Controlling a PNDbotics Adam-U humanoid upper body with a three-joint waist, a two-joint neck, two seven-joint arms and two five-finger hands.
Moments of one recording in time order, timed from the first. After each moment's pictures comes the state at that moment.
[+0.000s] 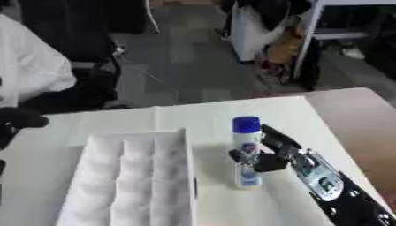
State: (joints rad) left arm -0.46 0.37 -0.11 -1.98 0.29 -0.50 0.00; right arm -0.92 -0.47 0.16 -0.96 0.24 -0.47 0.25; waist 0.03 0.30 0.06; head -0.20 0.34
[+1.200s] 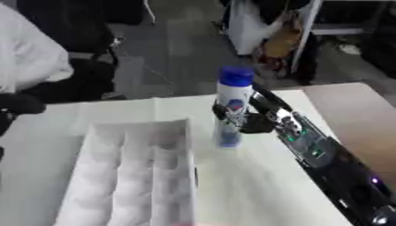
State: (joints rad) left arm -0.46 0.38 -0.11 -1.98 0.29 -0.50 -0.01; right arm -1.06 -0.48 0.29 -1.10 0.11 -0.48 0.27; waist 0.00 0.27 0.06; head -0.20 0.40
